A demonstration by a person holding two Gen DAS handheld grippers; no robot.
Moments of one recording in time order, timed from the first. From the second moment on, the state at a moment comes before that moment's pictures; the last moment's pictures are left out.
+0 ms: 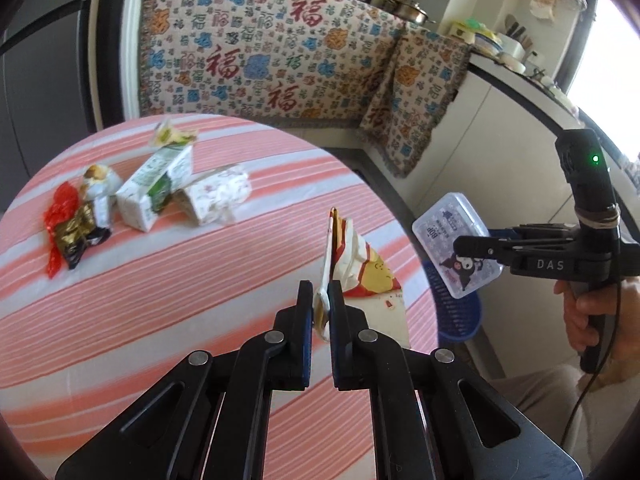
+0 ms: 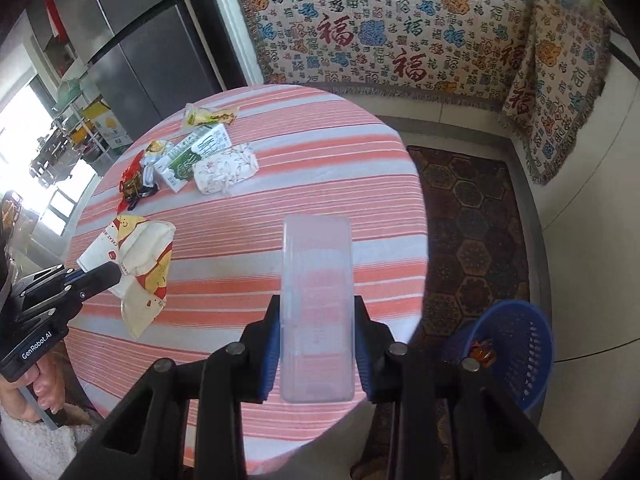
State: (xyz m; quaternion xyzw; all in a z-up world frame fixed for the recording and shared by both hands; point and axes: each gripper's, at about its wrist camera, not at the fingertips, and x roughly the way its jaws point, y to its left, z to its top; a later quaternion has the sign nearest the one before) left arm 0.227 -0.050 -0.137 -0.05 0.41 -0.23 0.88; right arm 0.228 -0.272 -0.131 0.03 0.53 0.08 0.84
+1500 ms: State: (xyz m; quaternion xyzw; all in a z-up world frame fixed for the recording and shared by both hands) left arm 0.273 -0.455 -0.269 0.07 0.48 -0.36 0.80; right arm 0.167 -0.639 -0.297 0.19 0.54 -0.19 0.80
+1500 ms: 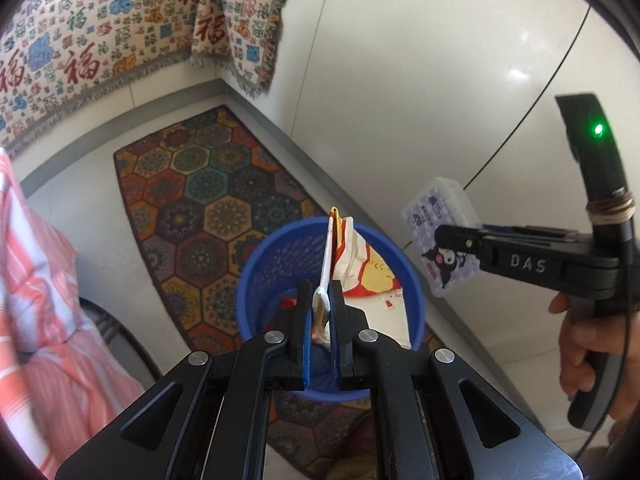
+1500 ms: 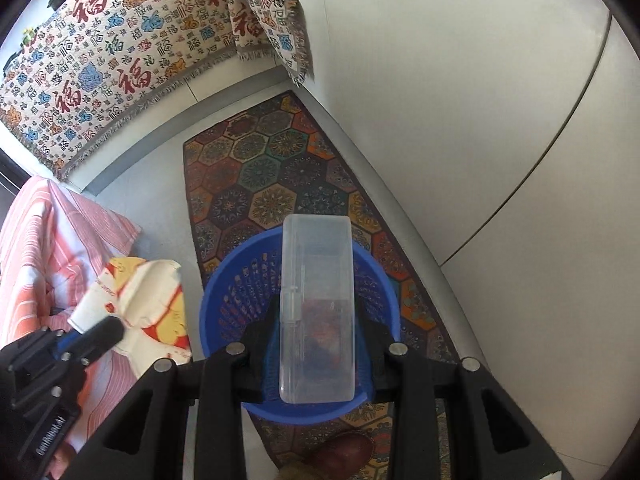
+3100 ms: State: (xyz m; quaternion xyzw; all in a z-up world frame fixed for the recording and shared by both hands) left arm 0.192 -0.009 -0.227 0.01 0.45 -0.03 0.89; right arm 0.165 -0.229 -0.199 -0.01 0.39 0.01 0.92
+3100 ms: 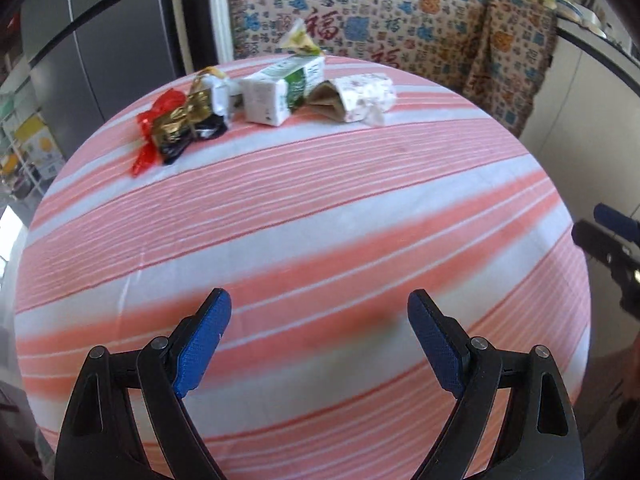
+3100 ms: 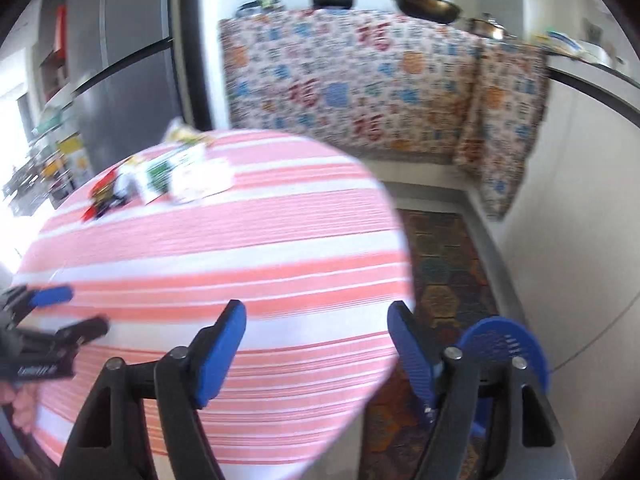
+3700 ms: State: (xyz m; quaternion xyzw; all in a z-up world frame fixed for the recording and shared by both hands) left arm 0.218 0.059 -0.241 -0.01 0.45 0.03 0.89; right arm 0.237 -0.112 -0.247 -0.02 0.46 0.03 0.89
